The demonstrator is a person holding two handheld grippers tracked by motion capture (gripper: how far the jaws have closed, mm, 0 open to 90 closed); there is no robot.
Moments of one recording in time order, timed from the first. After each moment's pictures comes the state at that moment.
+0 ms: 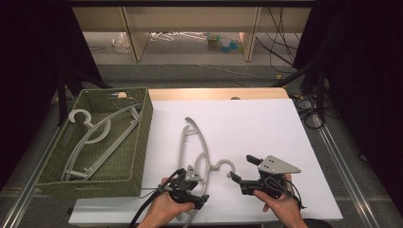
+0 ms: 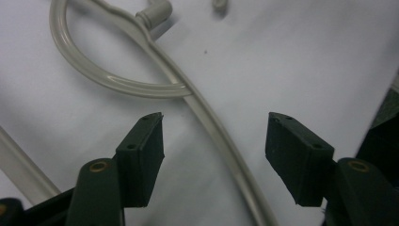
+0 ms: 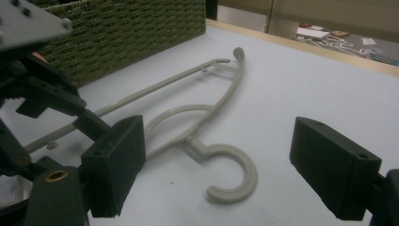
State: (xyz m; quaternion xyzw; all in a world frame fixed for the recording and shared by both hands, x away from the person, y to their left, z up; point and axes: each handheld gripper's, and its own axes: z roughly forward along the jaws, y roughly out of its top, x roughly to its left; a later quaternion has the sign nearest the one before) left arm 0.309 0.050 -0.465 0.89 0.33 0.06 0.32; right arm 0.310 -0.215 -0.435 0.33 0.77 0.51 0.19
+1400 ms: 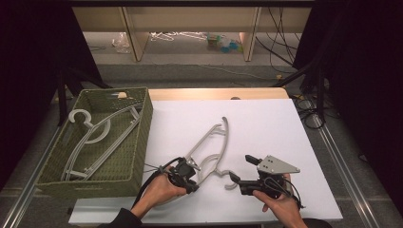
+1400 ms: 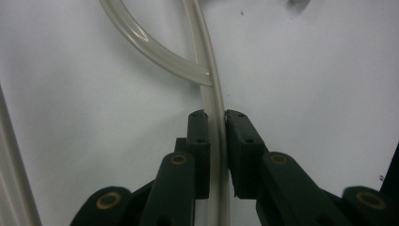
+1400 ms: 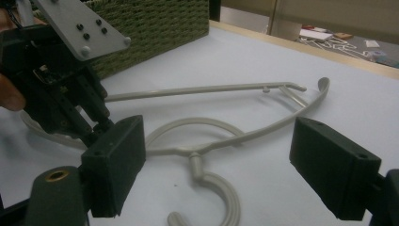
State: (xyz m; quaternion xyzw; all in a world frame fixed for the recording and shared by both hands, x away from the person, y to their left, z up) left arm 0.351 0.059 -0.470 0.92 0.31 -0.01 0.26; right arm 0.310 -0.213 -0.435 0.33 0.77 0.51 0.19
